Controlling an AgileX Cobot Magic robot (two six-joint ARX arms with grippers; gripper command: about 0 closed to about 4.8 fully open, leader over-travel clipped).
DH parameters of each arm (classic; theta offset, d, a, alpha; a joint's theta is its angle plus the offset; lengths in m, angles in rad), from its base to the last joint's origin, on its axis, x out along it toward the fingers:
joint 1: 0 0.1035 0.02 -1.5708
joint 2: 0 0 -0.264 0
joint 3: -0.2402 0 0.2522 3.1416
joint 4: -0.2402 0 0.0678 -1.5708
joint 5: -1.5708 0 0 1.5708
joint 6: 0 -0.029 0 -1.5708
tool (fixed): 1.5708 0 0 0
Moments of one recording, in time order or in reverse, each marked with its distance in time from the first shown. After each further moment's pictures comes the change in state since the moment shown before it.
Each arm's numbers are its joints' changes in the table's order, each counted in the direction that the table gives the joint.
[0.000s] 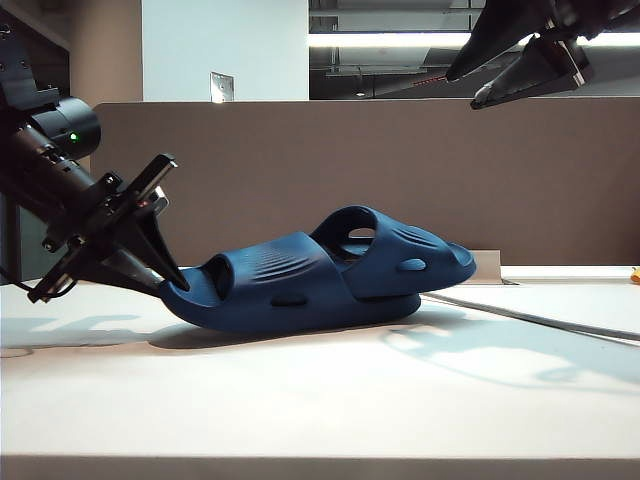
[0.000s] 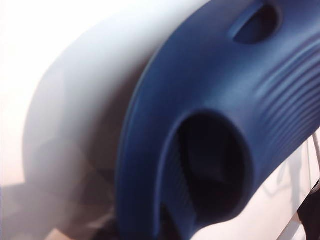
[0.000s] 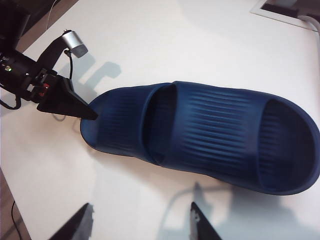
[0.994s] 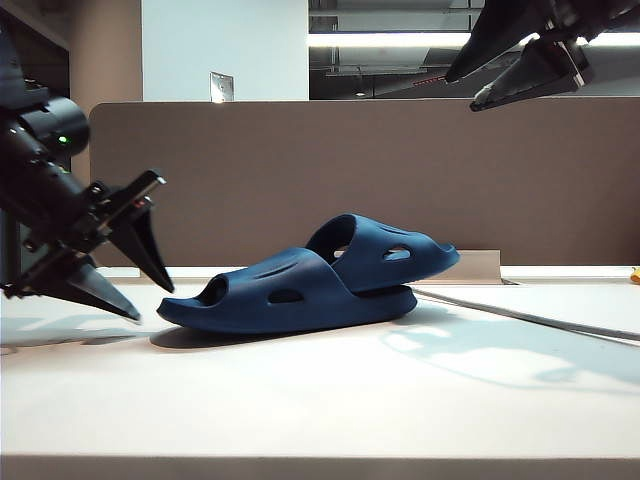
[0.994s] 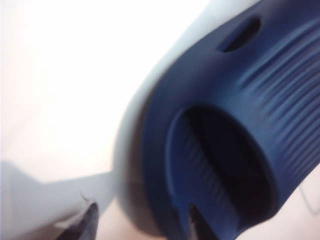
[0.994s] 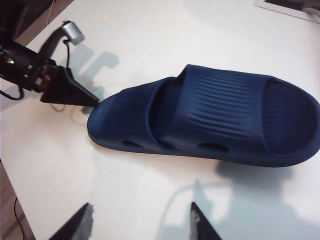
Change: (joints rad) left arm 0.043 -0.013 0.000 -0.017 0.113 -0.066; right arm 0.002 -0.001 0.000 -0.020 -0.002 0.005
